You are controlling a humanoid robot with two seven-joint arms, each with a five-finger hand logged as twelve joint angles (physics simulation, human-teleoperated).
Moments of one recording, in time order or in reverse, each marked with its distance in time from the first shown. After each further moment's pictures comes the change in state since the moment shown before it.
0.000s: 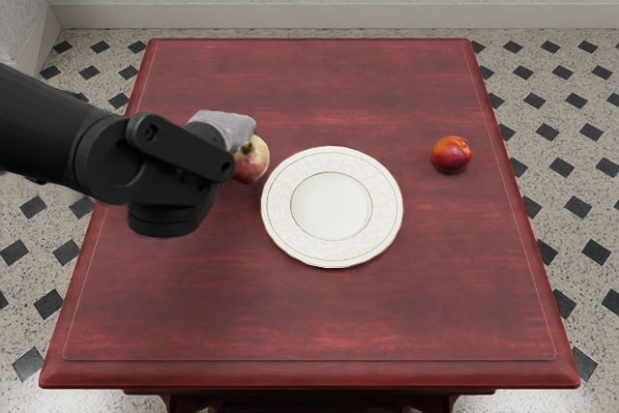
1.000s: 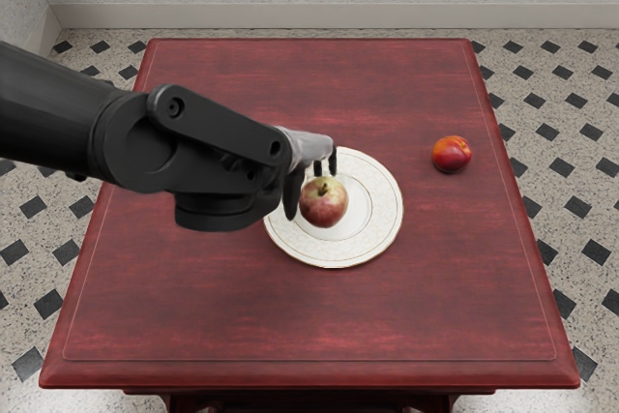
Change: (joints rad) left arm -0.035 0.000 -0.222 -0.002 -0.064 -0.166 -0.068; right arm 0.000 0.000 0.000 0.000 0.000 0.000 0.000
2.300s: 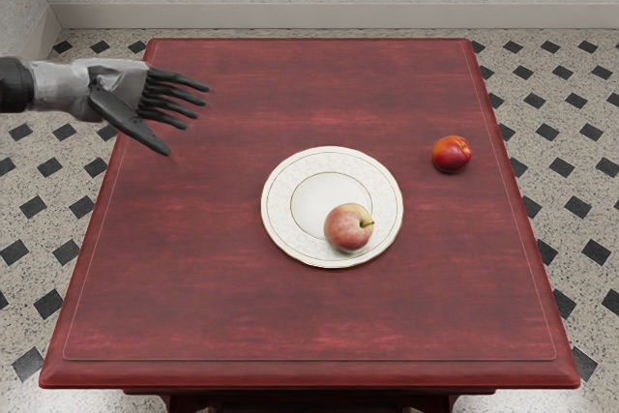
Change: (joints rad) left arm 0.814 0.809 -0.914 0.465 -0.070 -0.904 -0.117; right arm 0.000 0.000 0.000 0.000 0.000 0.000 0.000
